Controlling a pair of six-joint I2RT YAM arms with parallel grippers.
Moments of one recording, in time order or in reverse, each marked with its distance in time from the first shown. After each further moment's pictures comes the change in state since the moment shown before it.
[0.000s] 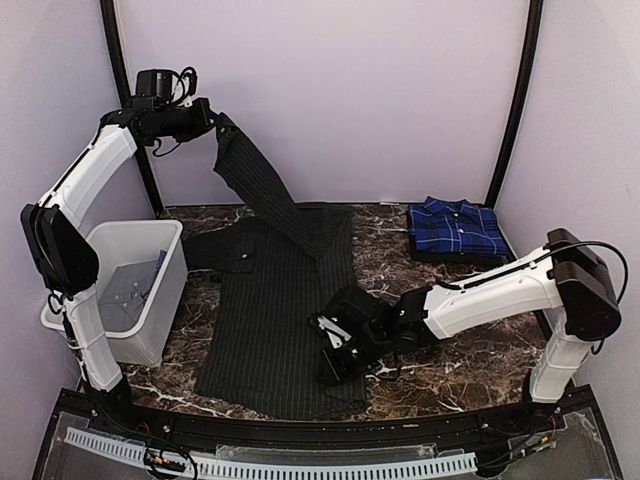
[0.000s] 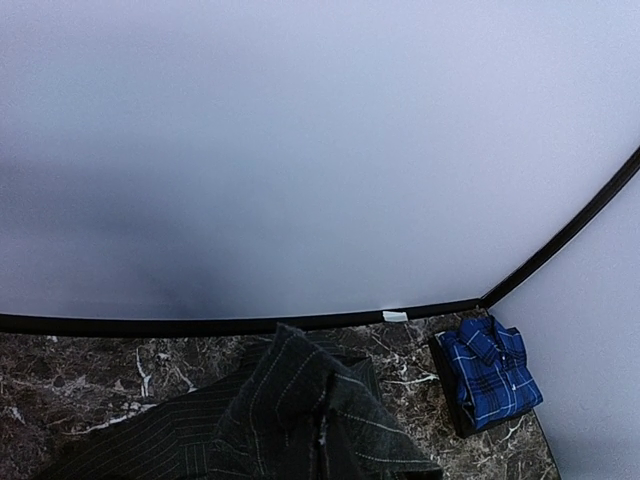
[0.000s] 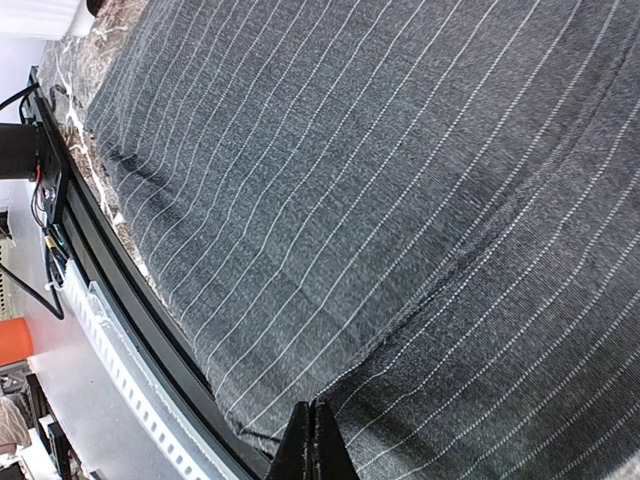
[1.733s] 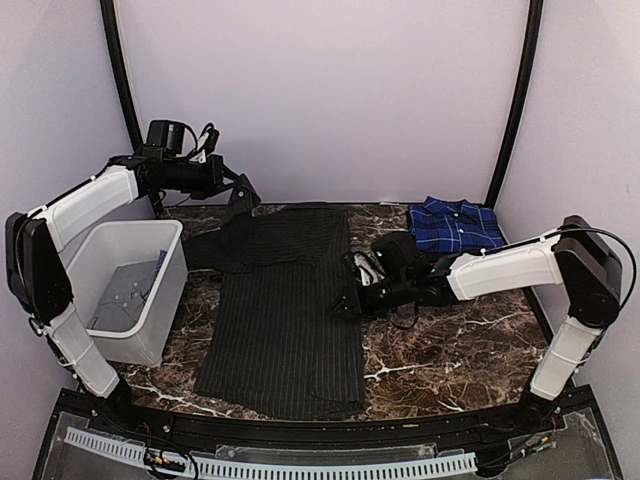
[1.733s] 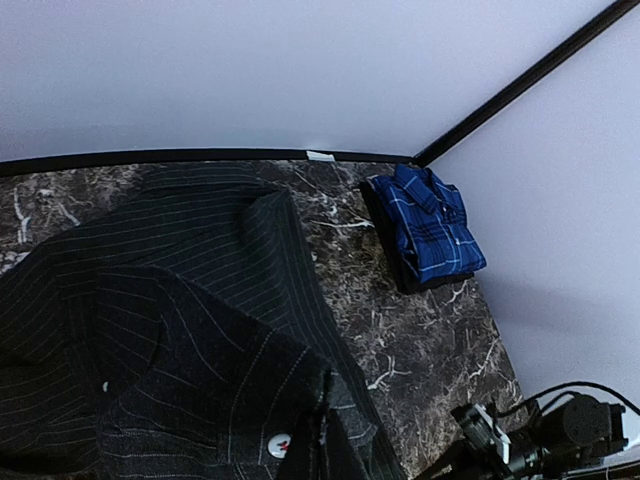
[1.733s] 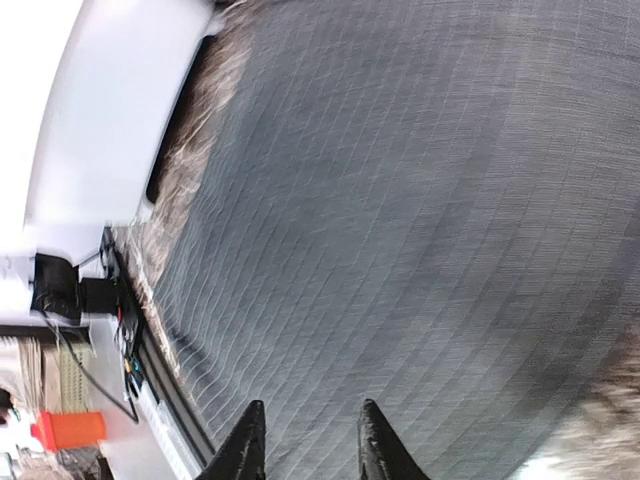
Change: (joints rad) left arm -0.061 -0.229 -0.596 0.155 0.241 -0.032; right arm -0.322 -0.041 -0.060 0.277 -0.170 -0.036
